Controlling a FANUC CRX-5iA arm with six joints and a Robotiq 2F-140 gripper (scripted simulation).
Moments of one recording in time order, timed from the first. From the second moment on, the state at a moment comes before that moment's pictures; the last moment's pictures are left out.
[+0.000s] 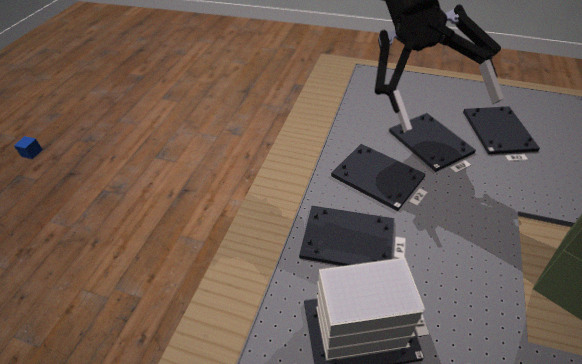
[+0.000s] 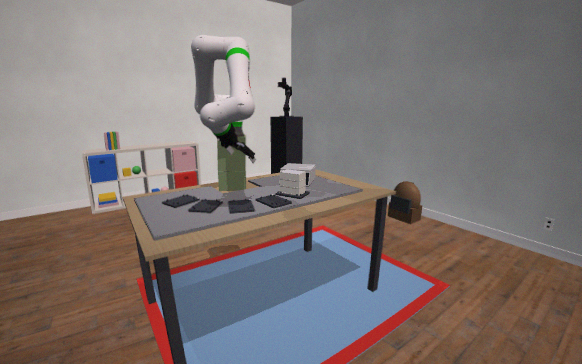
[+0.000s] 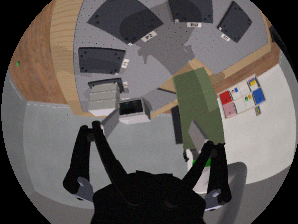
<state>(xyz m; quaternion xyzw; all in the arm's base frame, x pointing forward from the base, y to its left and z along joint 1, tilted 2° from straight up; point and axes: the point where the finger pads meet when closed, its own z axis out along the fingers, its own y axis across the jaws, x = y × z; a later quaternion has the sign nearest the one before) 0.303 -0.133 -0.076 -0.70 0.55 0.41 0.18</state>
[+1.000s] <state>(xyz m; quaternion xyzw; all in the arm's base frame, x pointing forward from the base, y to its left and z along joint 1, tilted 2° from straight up) 0.374 -0.040 -0.014 -0.90 0.24 0.34 0.07</state>
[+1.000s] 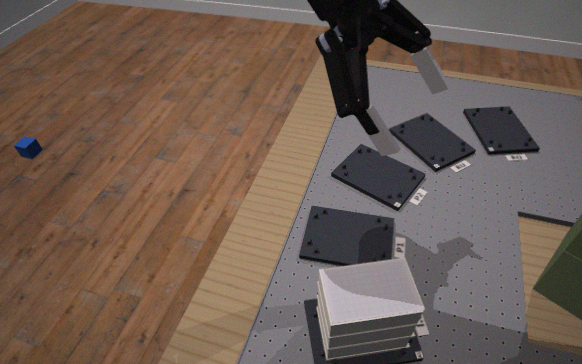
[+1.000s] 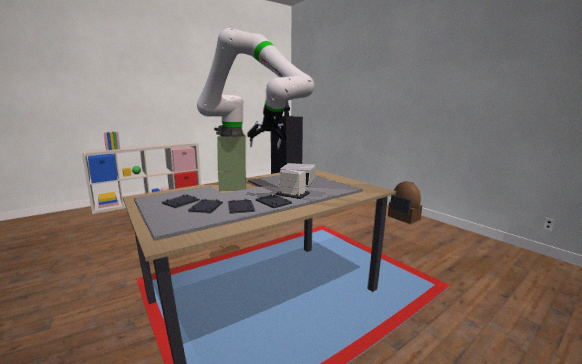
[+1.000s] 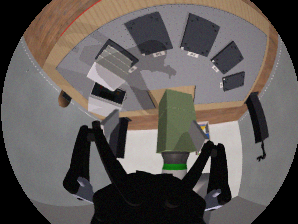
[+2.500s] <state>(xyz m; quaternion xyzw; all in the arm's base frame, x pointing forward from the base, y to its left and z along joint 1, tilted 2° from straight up) 0.408 0.129 0.080 -0.96 -0.14 0.24 -0.02</state>
